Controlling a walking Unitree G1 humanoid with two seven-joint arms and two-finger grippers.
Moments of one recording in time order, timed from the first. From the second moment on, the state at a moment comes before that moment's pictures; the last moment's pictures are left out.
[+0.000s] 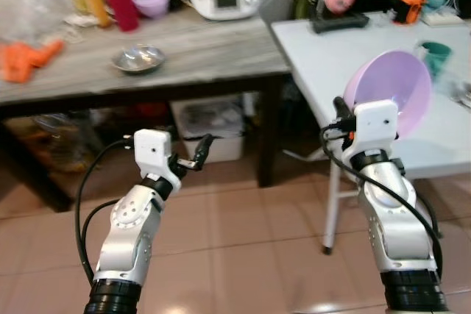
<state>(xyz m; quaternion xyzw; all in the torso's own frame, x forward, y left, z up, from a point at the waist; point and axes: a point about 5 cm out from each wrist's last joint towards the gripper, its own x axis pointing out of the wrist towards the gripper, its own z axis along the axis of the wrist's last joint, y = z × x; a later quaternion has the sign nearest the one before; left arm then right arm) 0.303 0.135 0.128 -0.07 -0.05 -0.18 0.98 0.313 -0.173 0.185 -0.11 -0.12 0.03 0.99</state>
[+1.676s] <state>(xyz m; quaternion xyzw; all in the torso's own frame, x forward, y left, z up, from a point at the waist) 0.301 0.116 0.129 -0.09 -0.06 -0.22 0.97 0.303 -0.183 0.178 -0.09 -0.12 0.00 0.99</state>
